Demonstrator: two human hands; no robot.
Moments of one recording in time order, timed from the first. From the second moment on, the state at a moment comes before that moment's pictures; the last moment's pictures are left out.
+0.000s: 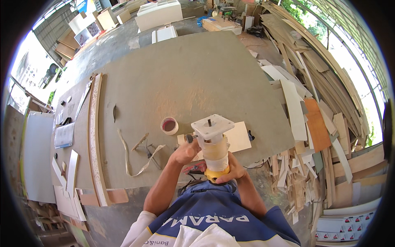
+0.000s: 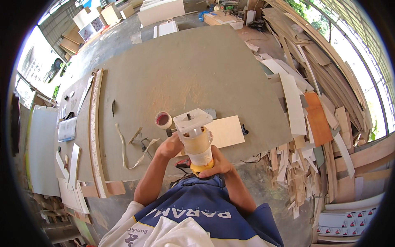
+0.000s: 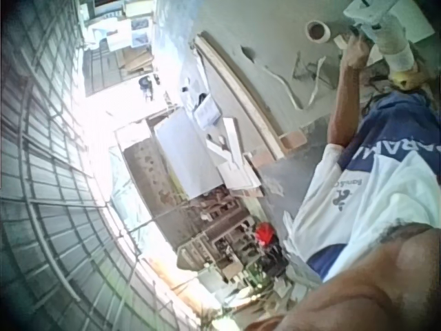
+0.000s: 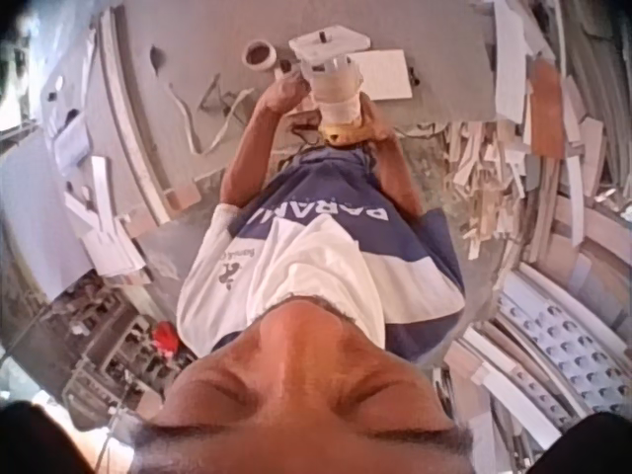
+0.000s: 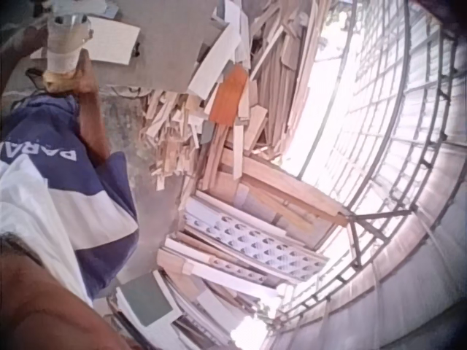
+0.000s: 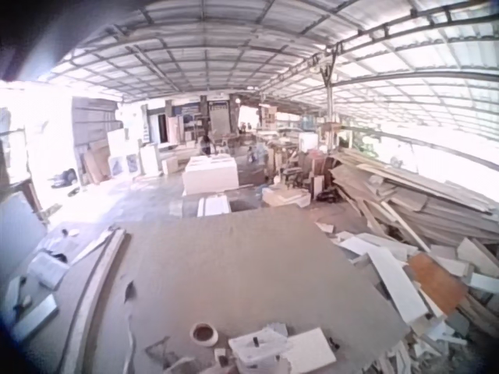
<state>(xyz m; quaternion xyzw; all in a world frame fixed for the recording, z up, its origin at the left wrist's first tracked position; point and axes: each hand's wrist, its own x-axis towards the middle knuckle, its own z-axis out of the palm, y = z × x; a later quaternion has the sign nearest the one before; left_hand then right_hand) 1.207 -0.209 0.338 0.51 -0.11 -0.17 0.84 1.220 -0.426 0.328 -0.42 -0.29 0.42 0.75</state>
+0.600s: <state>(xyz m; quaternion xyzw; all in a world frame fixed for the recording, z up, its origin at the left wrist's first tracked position) 1.191 -0.279 0.317 0.53 0.15 -0.12 0.83 1.210 -0.415 0.324 -0.75 -0.12 0.20 0.62</state>
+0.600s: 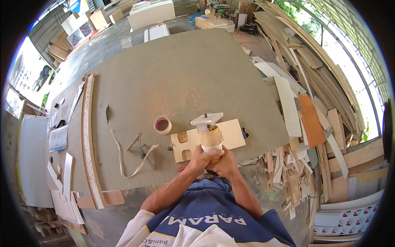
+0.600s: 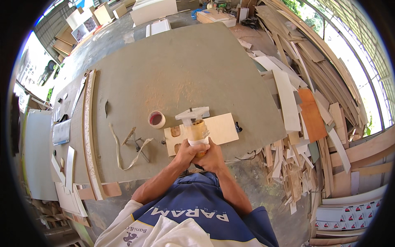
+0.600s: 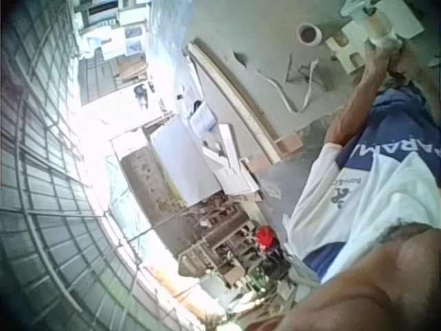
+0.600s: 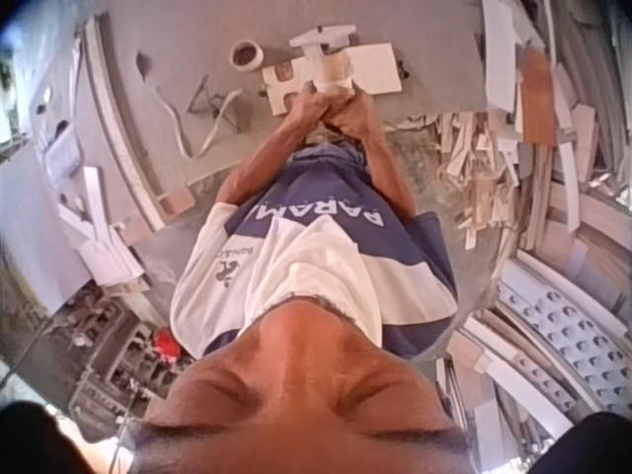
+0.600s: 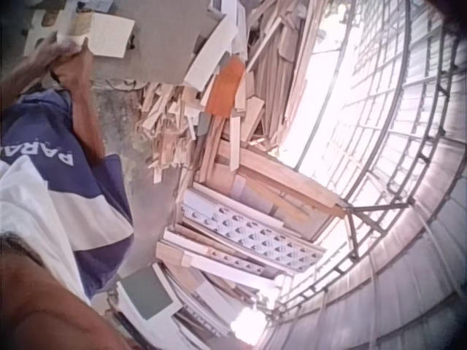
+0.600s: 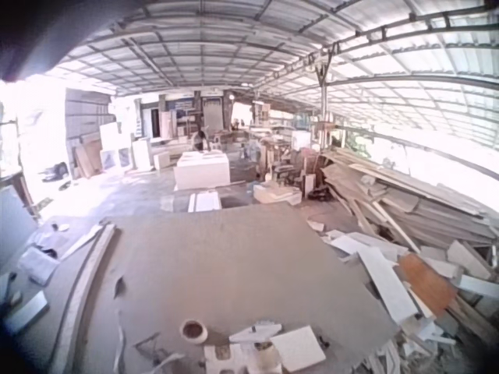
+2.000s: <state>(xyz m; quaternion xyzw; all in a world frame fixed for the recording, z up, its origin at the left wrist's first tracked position) 1.198 -0.311 0.247 0.56 0.34 -0.12 0.75 1.170 -0.429 0.259 -0.95 -0.10 -0.01 0.30</state>
